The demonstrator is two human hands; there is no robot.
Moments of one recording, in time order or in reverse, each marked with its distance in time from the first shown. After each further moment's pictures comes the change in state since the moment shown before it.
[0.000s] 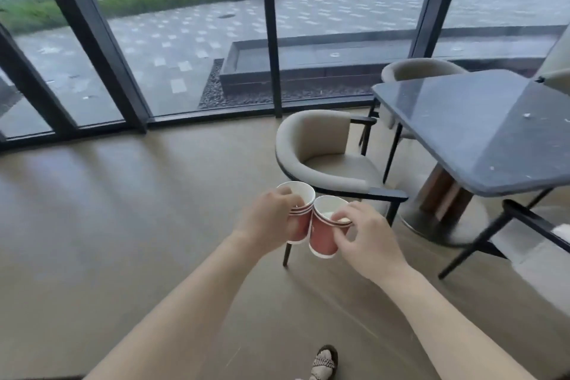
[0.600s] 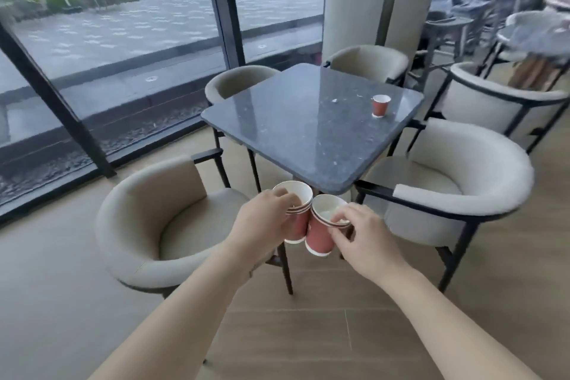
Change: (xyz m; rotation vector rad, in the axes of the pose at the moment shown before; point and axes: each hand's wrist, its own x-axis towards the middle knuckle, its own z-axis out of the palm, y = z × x) left_hand 0.288 0.144 0.139 -0.089 -0.188 0.630; right_hand 0.066 0.199 -0.124 -0.172 0.359 0.499
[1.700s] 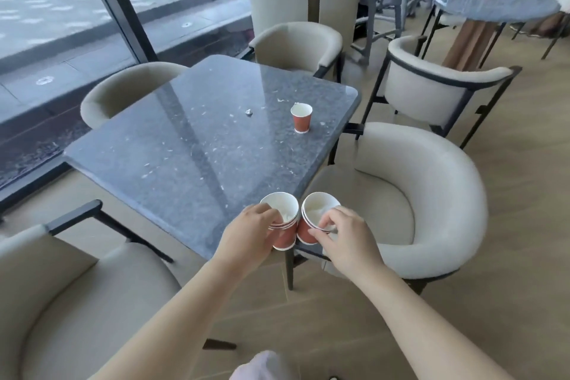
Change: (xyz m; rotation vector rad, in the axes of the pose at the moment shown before) left_hand 0.344 0.086 0.206 -0.120 -0.202 0.033; right_hand 0.211 0.311 -0.092 0.001 0.101 0.311
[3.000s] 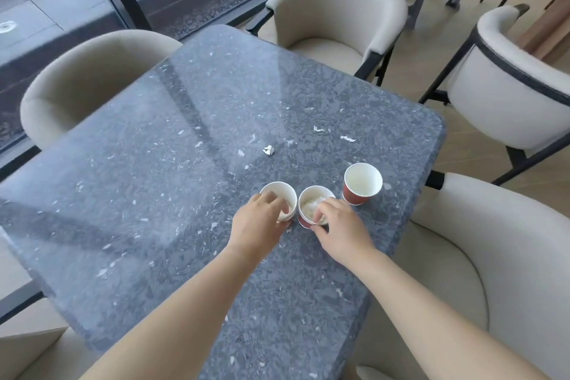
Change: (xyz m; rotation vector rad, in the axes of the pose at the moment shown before) left_hand 0.360 -0.211 0.049 0.093 -0.126 -0.151; right_hand 0.397 0.057 0.167 -0.145 -0.313 -0.032
